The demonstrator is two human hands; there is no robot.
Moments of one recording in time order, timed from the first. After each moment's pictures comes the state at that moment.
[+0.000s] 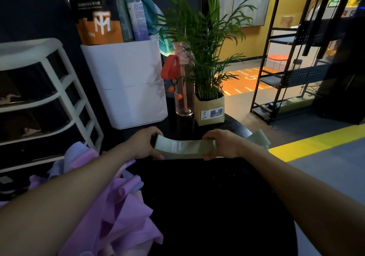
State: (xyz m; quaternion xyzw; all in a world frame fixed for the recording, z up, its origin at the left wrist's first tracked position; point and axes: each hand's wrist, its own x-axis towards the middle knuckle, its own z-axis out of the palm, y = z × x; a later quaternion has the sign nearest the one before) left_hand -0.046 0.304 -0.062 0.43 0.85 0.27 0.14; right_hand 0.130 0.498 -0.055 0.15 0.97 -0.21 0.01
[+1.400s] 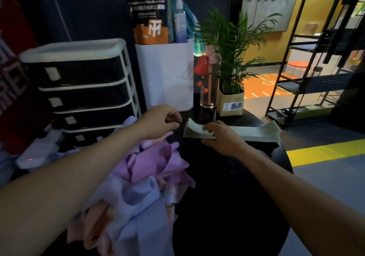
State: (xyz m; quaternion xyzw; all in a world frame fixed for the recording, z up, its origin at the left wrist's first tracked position) left_hand 0.030 0.217 0.016 0.49 0.84 0.25 0.02; right_hand 0.158 0.385 -0.035 0.18 0.96 -0.22 -0.09
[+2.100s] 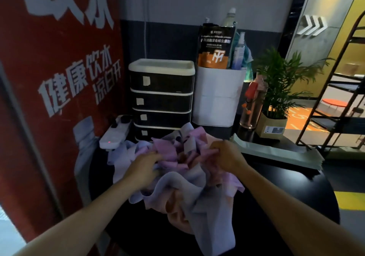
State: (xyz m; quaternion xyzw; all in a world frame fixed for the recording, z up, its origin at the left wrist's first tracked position) left_hand 0.056 -0.004 -0.049 0.33 0.91 0.25 0.01; right_hand 0.126 0.240 -0.028 0.12 0.95 -0.25 -0.12
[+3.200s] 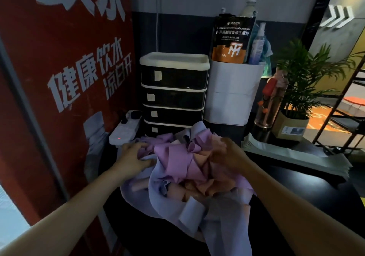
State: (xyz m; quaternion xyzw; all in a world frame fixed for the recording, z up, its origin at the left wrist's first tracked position) left_hand 0.016 -0.050 -0.056 0.16 0.90 0.41 0.04; right_hand 0.086 0.239 -0.048 0.20 0.92 -0.35 -0.05
